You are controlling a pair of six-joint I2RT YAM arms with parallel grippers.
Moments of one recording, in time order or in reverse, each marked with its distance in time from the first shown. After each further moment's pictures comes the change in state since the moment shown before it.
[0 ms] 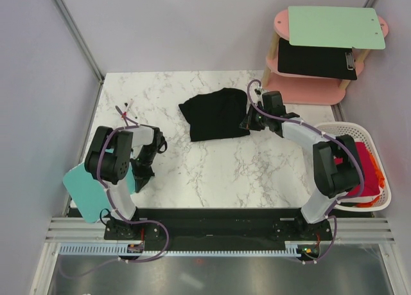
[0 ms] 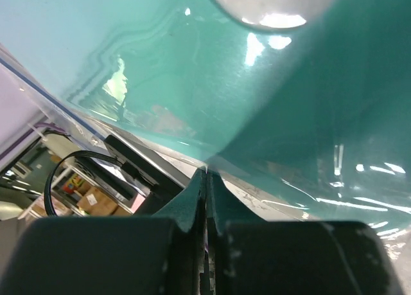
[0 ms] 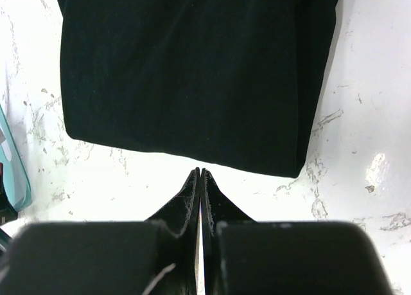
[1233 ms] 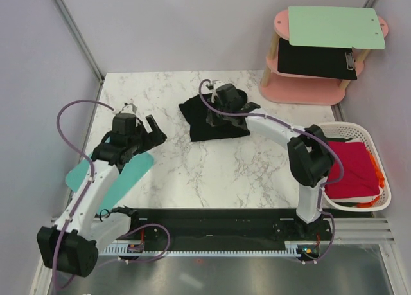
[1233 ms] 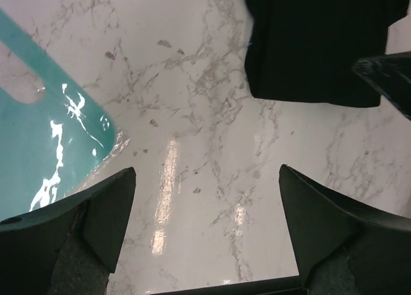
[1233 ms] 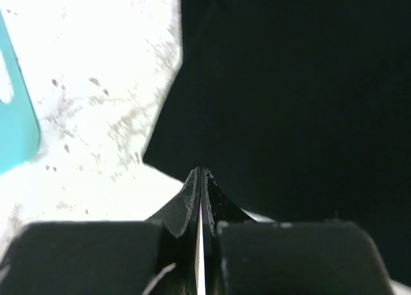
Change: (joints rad) left arm 0.043 -0.842 -0.094 0.575 0.398 0.130; right arm 0.311 0.198 0.372 -0.128 0.186 -0.161
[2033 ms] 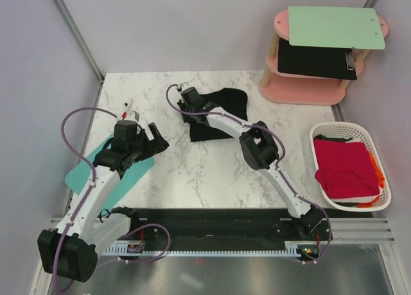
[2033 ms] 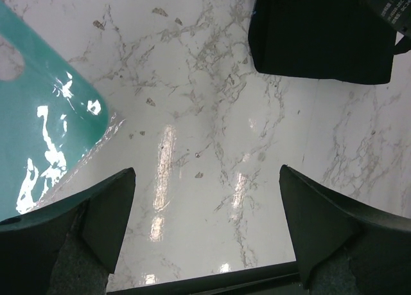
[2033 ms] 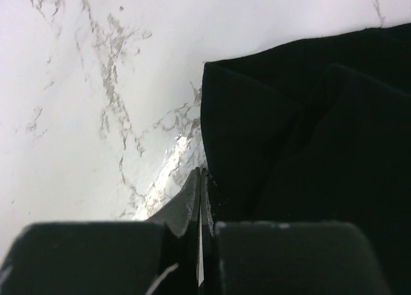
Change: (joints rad) left arm 0.000 -0.079 -0.084 0.026 0.055 0.000; right arm 0.113 0.723 0.812 -0.086 0.159 -0.035
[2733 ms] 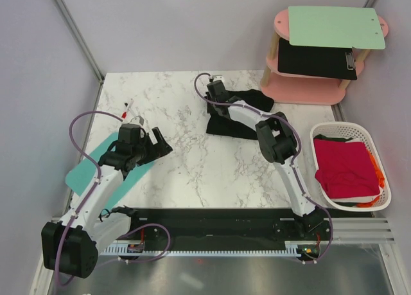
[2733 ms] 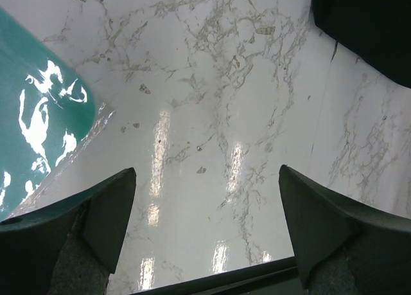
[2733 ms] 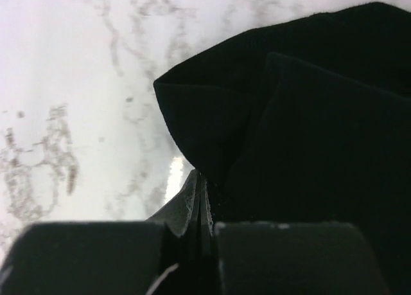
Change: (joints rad) left arm 0.000 0.031 -0.092 0.077 0.058 -0.001; right arm -0.155 -0.142 -0.280 0.131 0.127 0.127
